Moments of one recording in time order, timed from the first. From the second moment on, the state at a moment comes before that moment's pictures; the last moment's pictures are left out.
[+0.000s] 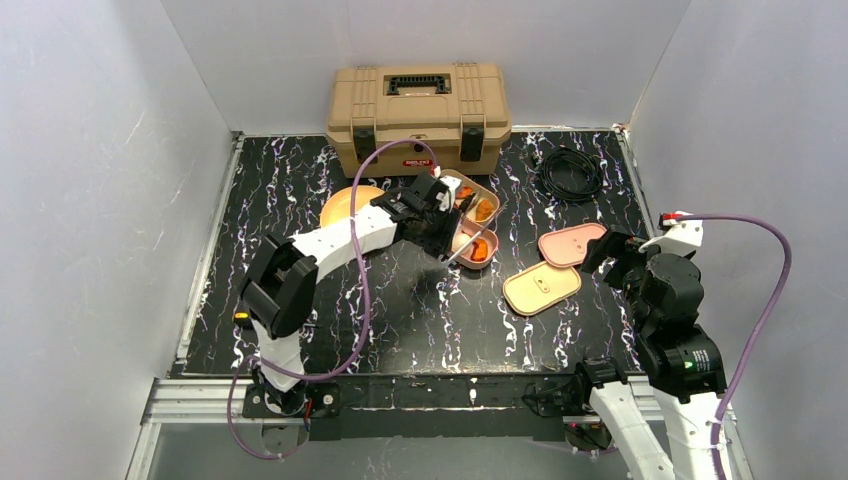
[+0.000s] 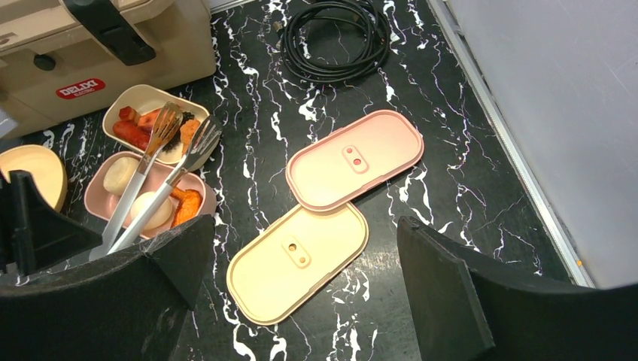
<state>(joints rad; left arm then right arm) -0.74 1.82 1.39 -0.50 0.03 -0.26 0.19 0.44 0.90 -0.75 0.28 0.29</state>
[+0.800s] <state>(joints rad) -0.78 1.92 1.47 -0.51 -0.13 -0.22 0.19 0.43 0.90 -0.75 0.30 0.29</state>
